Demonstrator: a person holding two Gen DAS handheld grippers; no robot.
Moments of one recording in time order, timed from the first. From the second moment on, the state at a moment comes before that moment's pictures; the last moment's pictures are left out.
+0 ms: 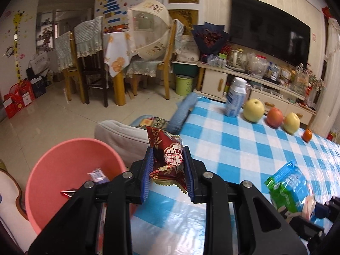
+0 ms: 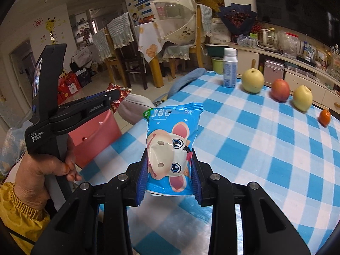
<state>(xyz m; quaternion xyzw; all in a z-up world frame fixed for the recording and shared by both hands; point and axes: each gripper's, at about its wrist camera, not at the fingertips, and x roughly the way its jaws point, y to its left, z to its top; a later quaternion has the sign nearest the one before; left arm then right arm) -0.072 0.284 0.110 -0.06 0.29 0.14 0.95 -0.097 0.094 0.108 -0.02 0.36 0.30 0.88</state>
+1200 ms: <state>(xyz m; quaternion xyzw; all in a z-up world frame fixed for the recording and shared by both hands) -0.112 0.442 0.116 -0.15 0.30 0.29 0.90 -0.088 0.326 0.081 -0.15 0.35 0.43 0.81</state>
